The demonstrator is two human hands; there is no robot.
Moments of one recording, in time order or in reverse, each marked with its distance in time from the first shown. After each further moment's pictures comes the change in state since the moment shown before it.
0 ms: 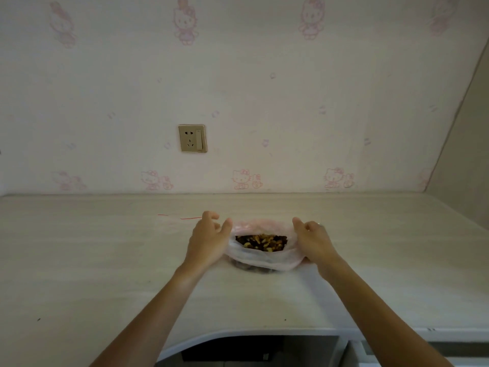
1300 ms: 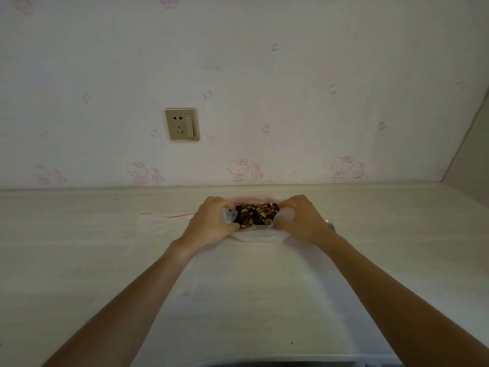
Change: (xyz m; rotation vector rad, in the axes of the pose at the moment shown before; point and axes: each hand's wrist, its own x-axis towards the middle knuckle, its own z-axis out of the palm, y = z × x) left_hand 0.079 -0.012 0.018 0.253 -0.163 0.362; right_hand 0.096 0.002 0.022 -0.526 -0.148 -0.425
